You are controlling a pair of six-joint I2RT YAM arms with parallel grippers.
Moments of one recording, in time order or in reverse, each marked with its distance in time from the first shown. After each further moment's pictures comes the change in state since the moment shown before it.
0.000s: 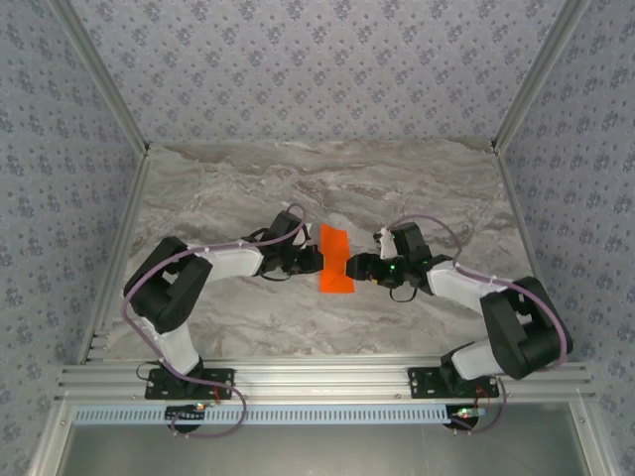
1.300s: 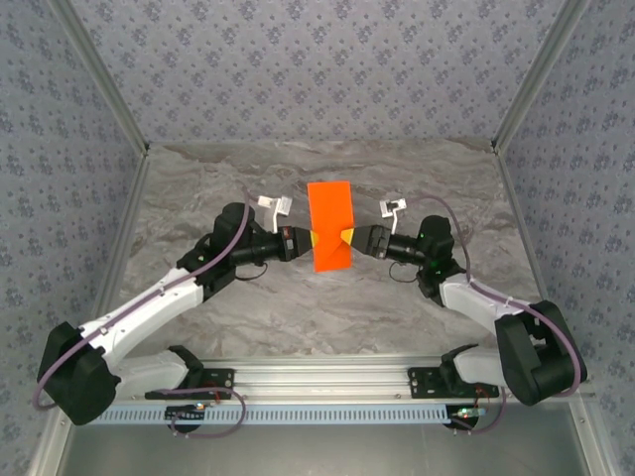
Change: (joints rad) left arm -0.010 -0.620 -0.096 0.036 0.102 -0.089; right arm -0.053 -0.211 -0.109 0.774 -0.317 0.385
